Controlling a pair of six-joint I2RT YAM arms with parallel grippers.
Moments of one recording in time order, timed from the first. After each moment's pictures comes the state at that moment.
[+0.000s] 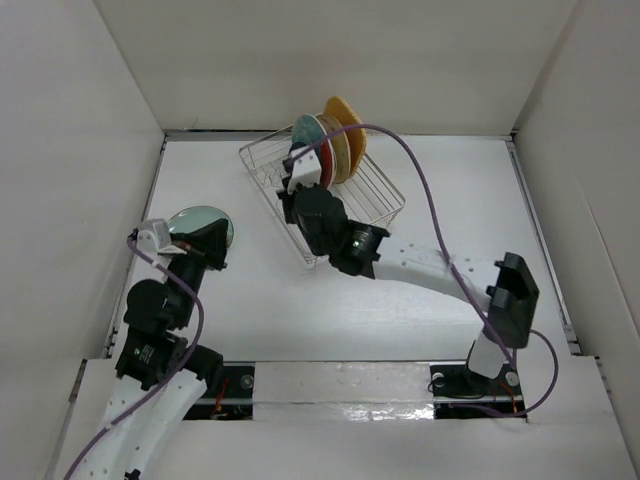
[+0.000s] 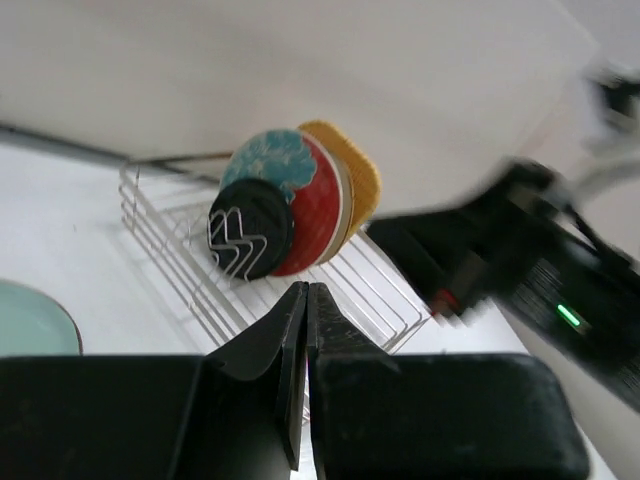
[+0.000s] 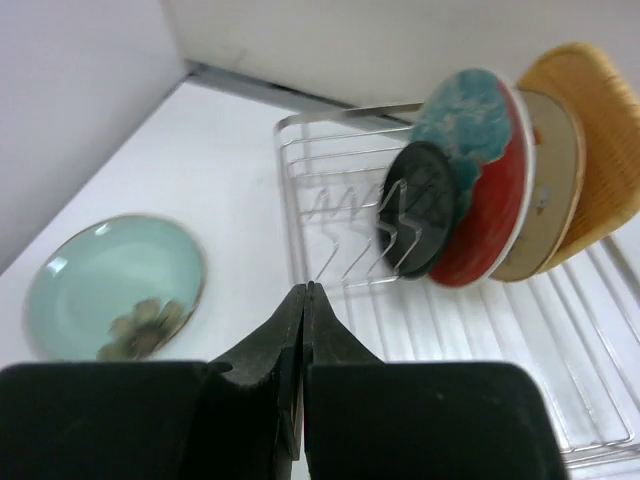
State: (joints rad) left arm -0.40 0.27 0.61 -0.11 -0.16 -0.43; right arm 1.06 1.80 1.62 0.07 0.73 0.08
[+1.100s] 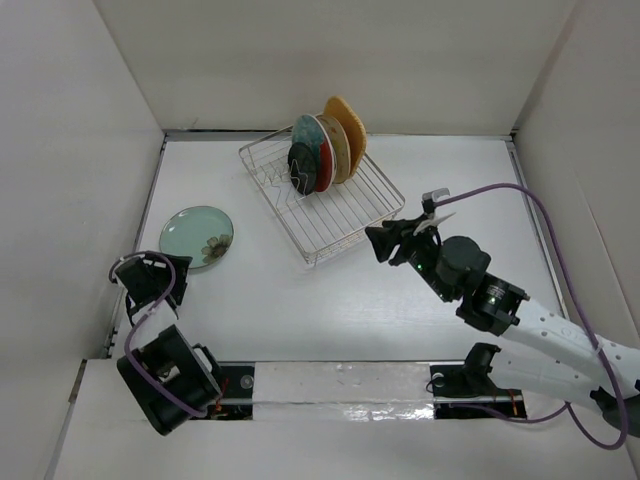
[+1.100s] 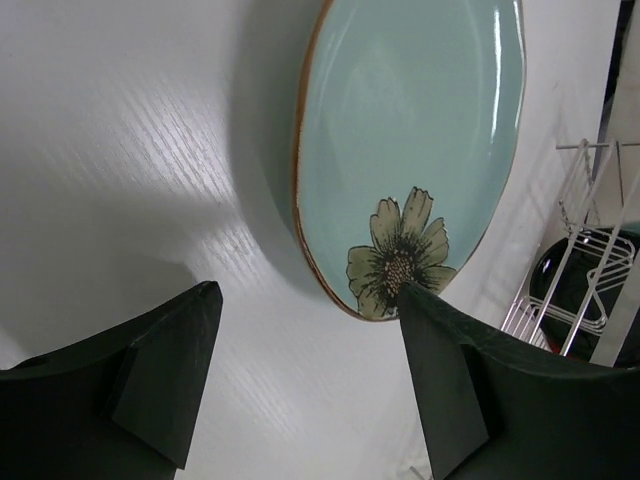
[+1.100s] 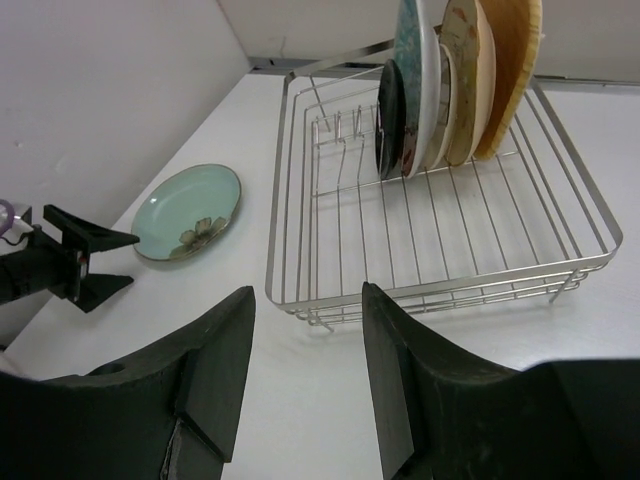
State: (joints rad) left arm 0.62 1.04 0.31 0.01 0.30 -0.85; right arm 0.97 0.84 0.80 0.03 0.42 0.32
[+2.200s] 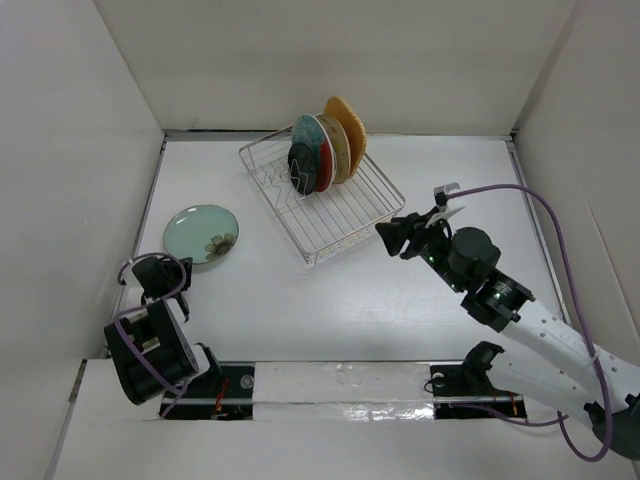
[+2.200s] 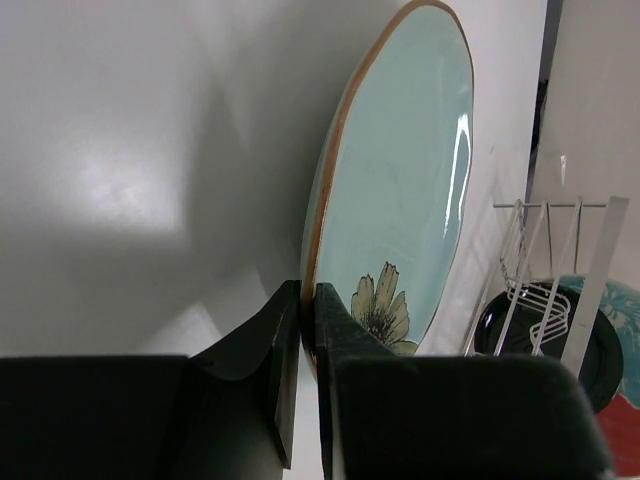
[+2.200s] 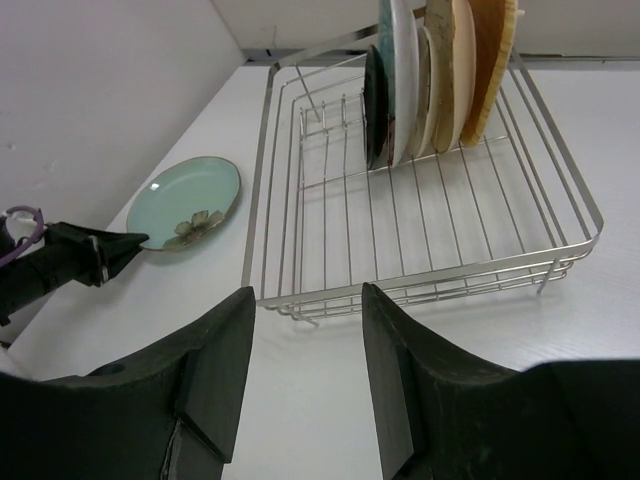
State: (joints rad) left arm 0.48 1.31 0.26 0.49 0.16 -1.09; right arm 0.76 0.80 0.74 0.03 0.19 0.37
